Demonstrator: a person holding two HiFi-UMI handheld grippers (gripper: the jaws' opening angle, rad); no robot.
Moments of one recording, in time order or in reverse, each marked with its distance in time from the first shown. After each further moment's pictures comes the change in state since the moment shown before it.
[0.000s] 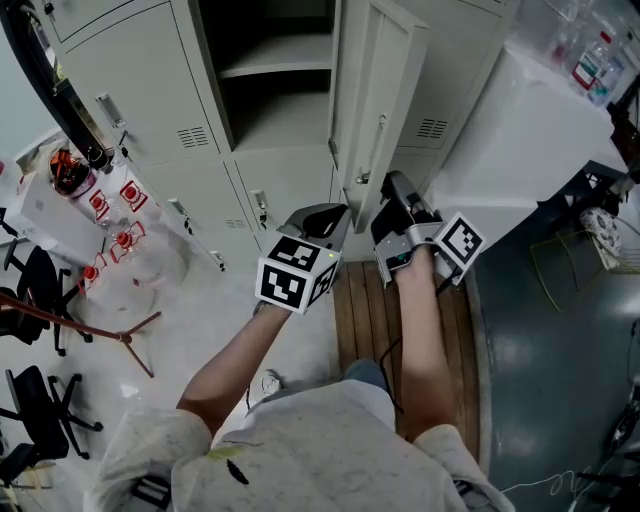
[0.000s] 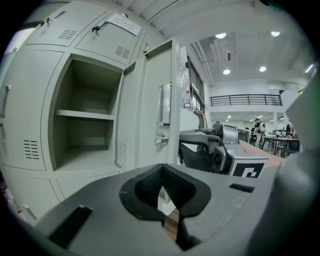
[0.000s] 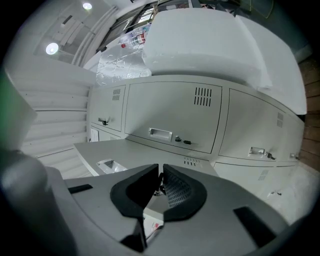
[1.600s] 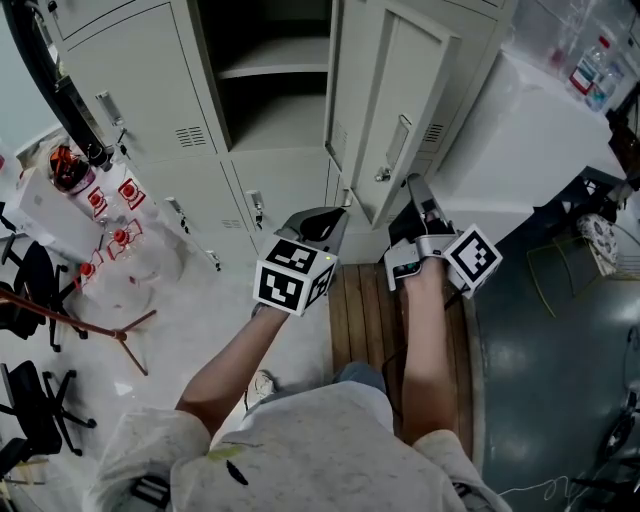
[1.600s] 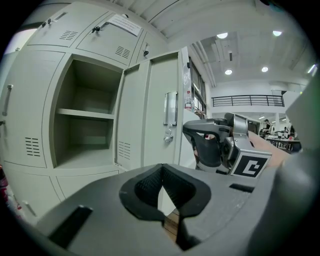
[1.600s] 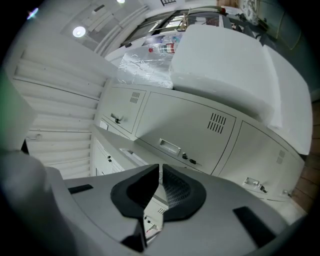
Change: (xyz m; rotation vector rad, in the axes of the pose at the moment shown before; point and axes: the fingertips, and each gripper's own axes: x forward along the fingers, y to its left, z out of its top) left arm 0.002 -0.007 -0.003 -0.013 -0.004 0.018; right arm -0.028 0.033 0.032 -0.237 -0.067 -0.012
